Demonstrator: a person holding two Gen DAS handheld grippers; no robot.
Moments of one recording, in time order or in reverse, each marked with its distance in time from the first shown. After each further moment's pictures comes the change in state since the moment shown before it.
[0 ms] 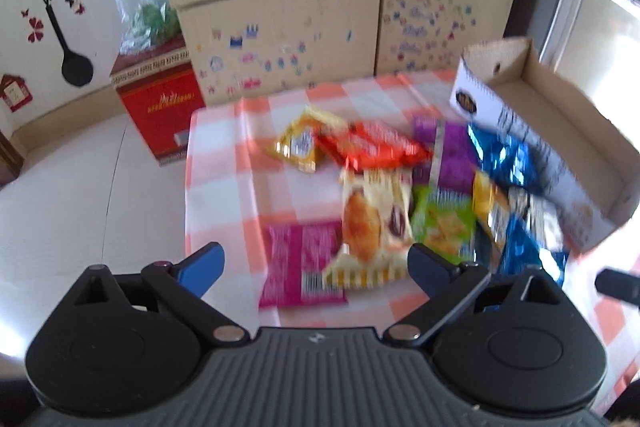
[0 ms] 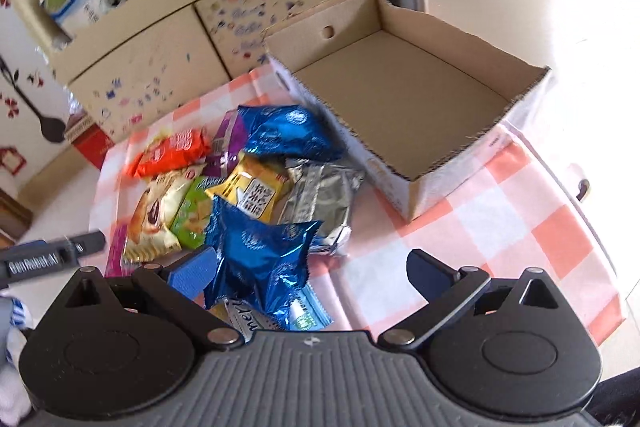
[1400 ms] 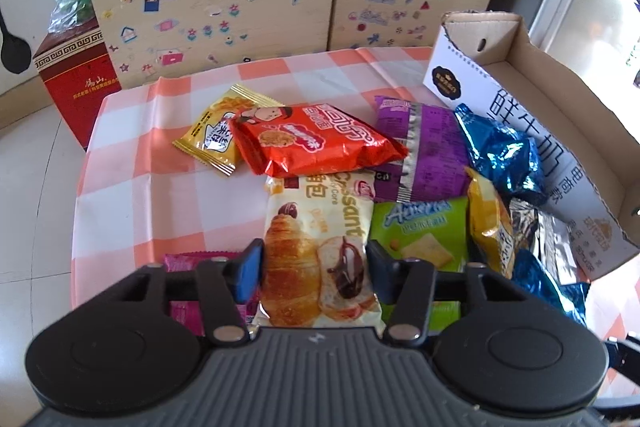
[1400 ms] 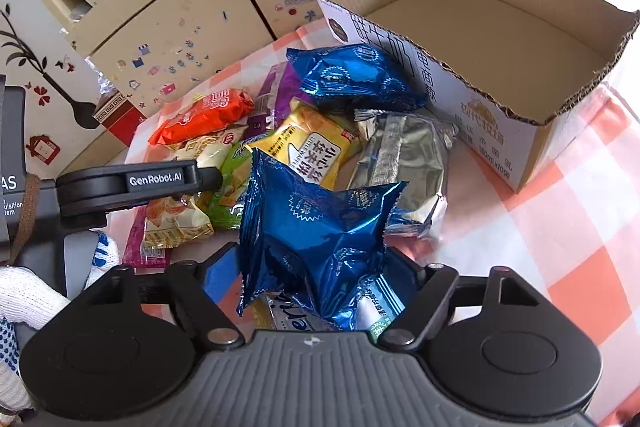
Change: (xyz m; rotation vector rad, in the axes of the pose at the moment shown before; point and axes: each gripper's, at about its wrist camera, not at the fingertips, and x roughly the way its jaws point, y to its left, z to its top) left arm 0.094 -0.029 0.003 0.005 0.054 -0.128; right arm 0.064 0.025 -0.017 -0.017 0.055 0.153
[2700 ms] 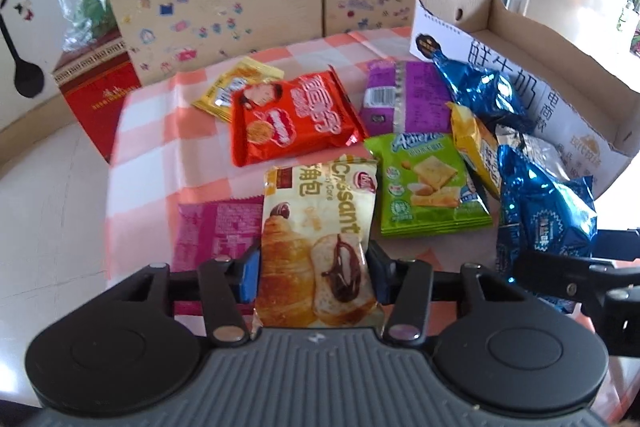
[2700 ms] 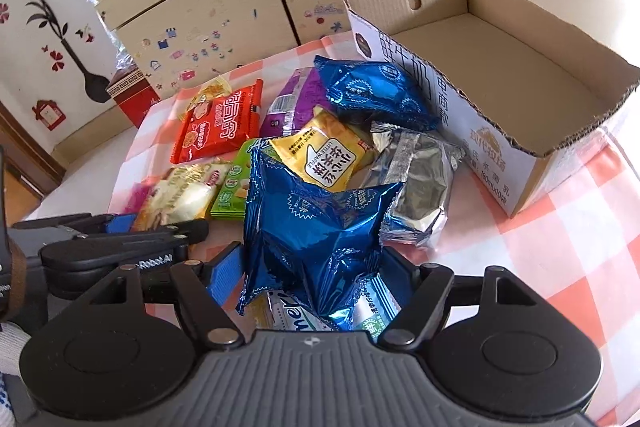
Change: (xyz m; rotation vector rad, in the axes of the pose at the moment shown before) left arm -0.036 -0.004 -0.051 0.101 -0.048 0.063; right arm -0.011 0.012 -0.006 -0.147 -0.030 -0.024
